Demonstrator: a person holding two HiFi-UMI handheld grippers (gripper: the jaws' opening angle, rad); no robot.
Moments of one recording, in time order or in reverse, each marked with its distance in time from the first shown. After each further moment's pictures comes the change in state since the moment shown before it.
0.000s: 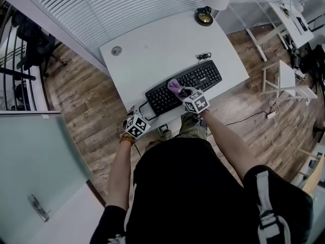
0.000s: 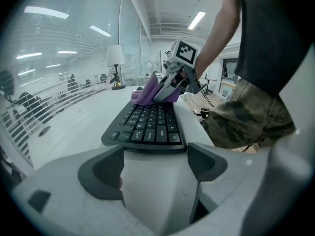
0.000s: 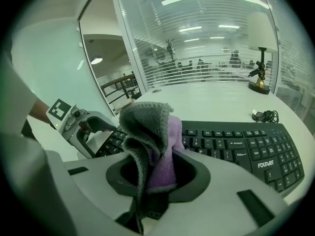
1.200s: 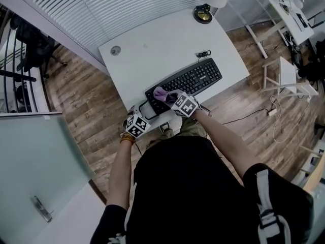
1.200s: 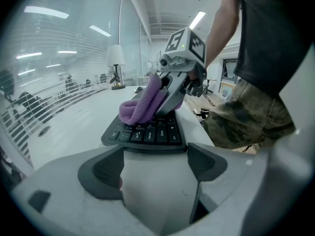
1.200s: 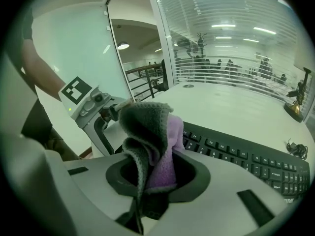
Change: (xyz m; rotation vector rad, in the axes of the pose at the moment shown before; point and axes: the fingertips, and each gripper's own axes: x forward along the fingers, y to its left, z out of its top) left arm -0.001 0.000 -0.002 -0.002 0.002 -0.002; right arm 0.029 0.079 0.004 -0.270 0.092 0.171
